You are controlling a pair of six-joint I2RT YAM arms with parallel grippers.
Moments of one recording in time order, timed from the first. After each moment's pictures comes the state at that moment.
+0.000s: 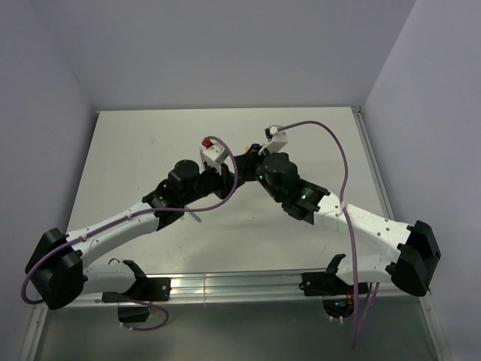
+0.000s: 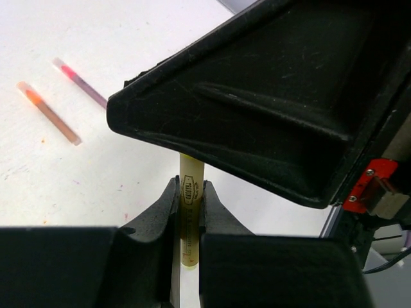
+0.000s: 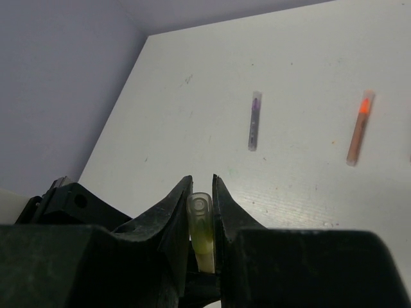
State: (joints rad) left arm -0.79 1.24 0.80 0.26 0.16 -0.29; right arm 0.89 1.22 0.93 0.09 0.35 0.62
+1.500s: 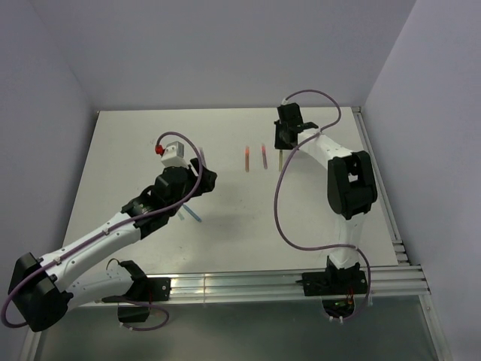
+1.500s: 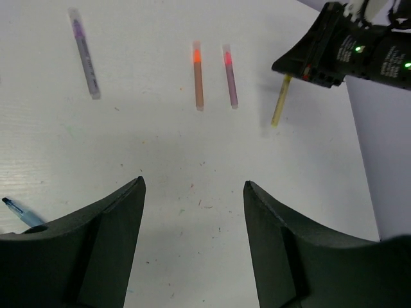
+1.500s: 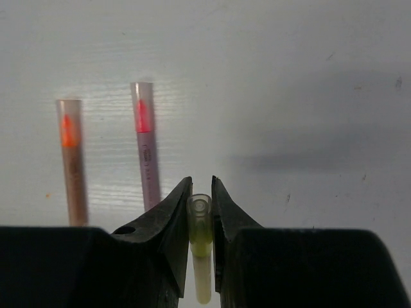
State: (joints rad) left arm -0.77 1.04 0.76 -0.10 -0.37 -0.76; right arm 0.29 1.96 1.51 -0.40 0.14 0.29
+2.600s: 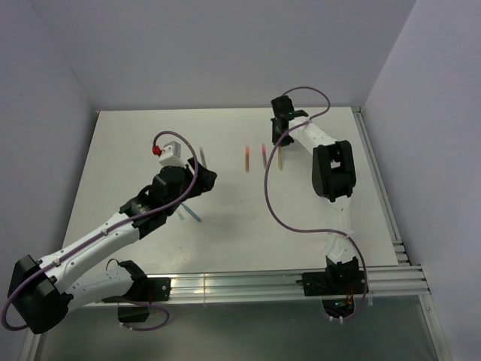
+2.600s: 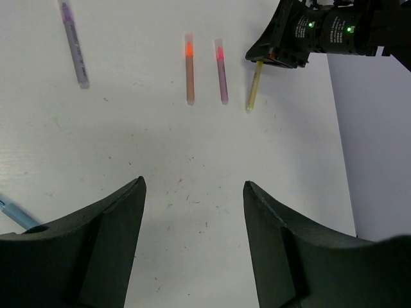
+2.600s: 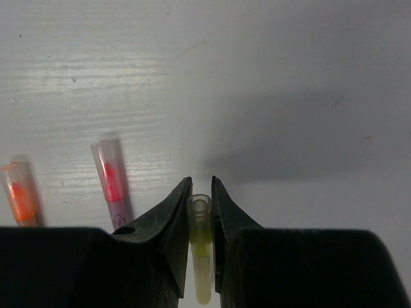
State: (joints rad) left arm -0.74 1.03 0.75 -0.10 -0.32 -0.82; right arm 0.26 2.30 1.91 -0.63 0.17 0.27
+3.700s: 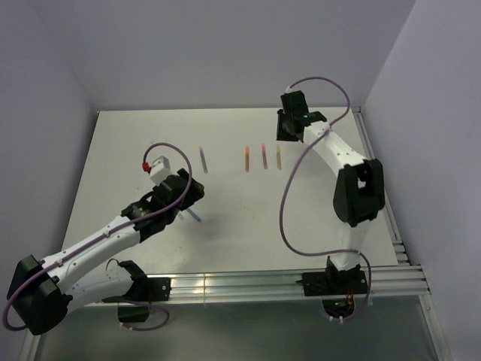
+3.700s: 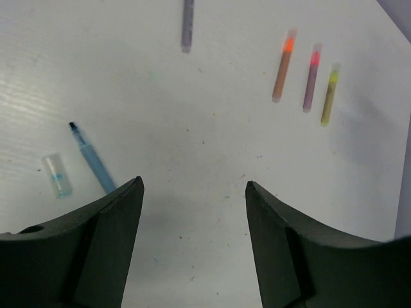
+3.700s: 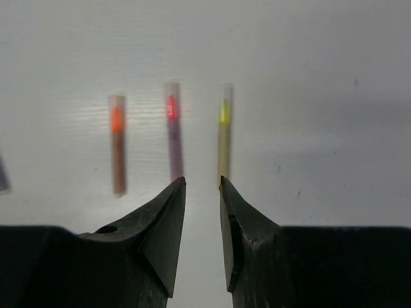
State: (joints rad) left arm -0.74 1.03 0.69 -0.28 -0.46 -1.03; right arm 0.29 1.95 1.65 -0.59 0.15 0.30
